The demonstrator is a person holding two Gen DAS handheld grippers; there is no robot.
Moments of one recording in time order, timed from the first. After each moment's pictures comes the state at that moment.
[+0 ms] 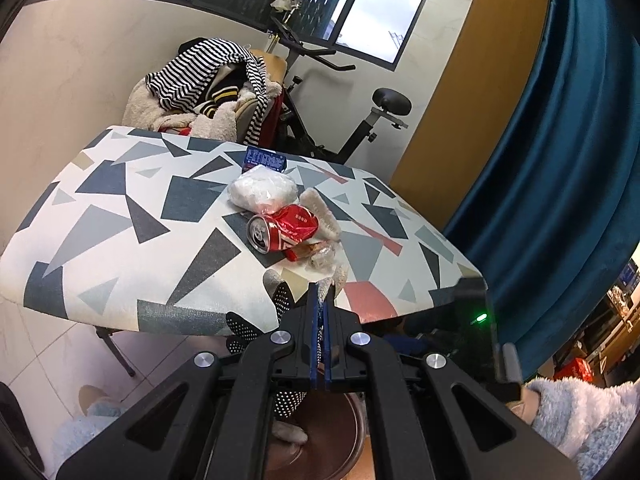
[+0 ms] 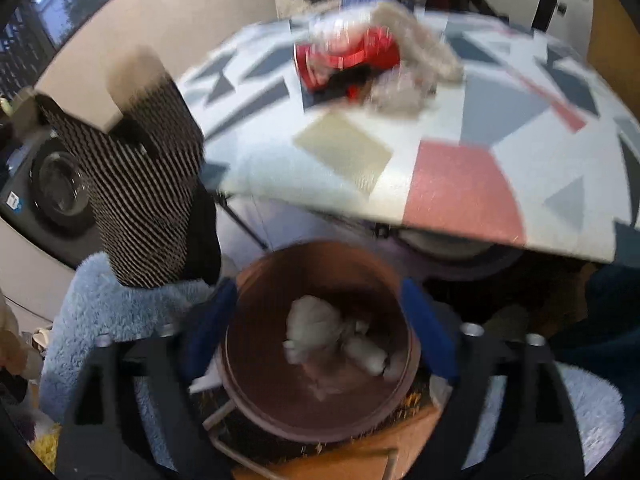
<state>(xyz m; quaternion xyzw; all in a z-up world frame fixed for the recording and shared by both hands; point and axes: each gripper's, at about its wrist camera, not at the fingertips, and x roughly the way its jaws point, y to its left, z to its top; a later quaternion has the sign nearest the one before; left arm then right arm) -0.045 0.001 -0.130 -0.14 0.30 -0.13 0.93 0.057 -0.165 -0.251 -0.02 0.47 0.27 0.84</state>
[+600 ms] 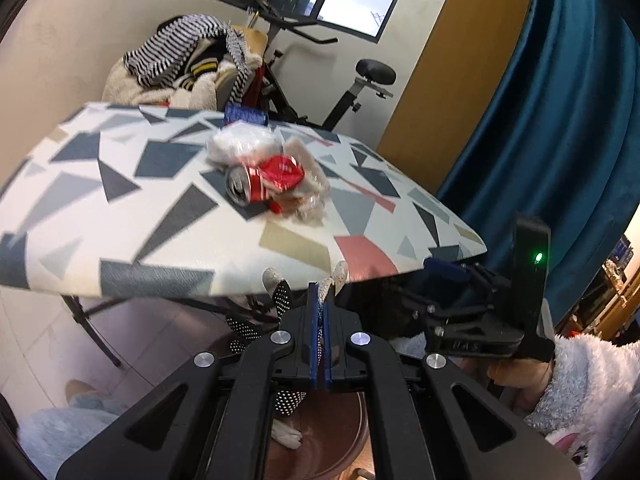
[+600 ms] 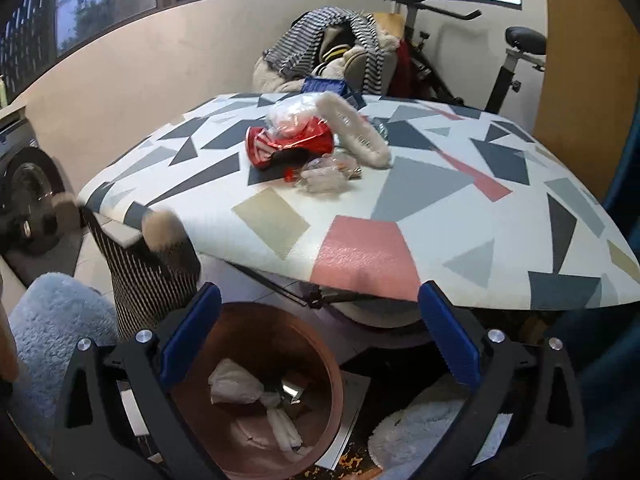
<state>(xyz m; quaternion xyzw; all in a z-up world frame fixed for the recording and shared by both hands) -0.042 -0.019 -0.194 -0.12 0.33 -0.17 0.92 0.046 -0.204 -0.232 -0.05 0.34 0.21 0.92</state>
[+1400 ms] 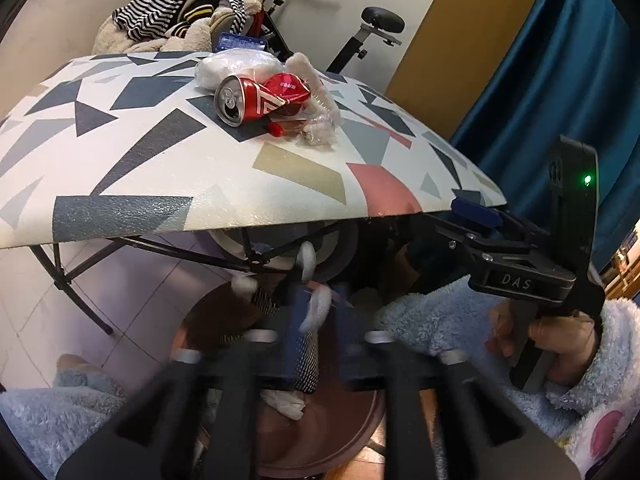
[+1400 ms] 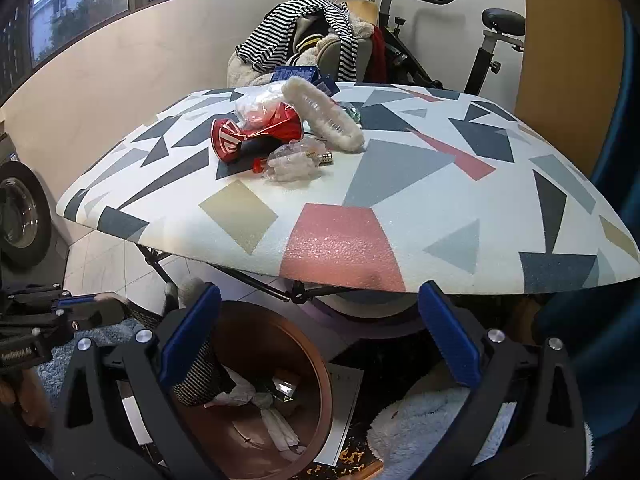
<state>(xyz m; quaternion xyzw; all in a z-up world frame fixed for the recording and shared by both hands) -0.019 -0.038 -0.253 -0.10 0.40 -0.17 0.89 0.058 -0.213 -0.247 -0.04 0.36 0.17 0.92</state>
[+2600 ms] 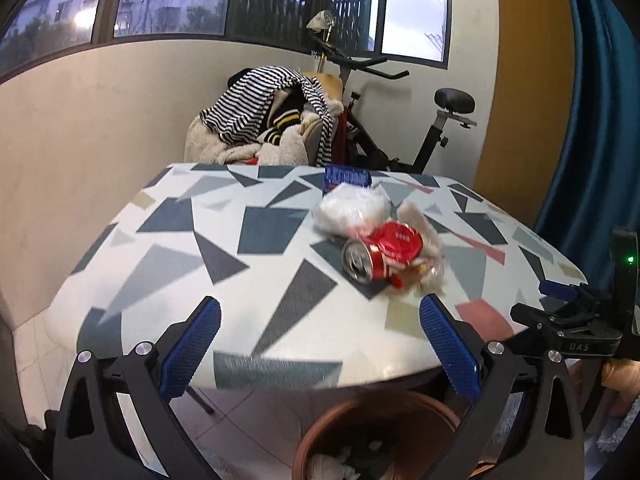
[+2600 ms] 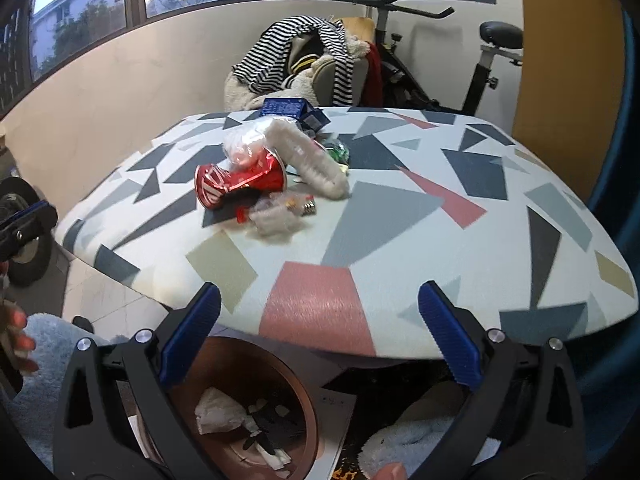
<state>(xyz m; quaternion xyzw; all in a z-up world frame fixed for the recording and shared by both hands) 0.005 0.019 -0.161 -0.04 0.26 0.01 0.96 0.099 -0.227 -0.216 -0.03 0.34 0.18 0.92</state>
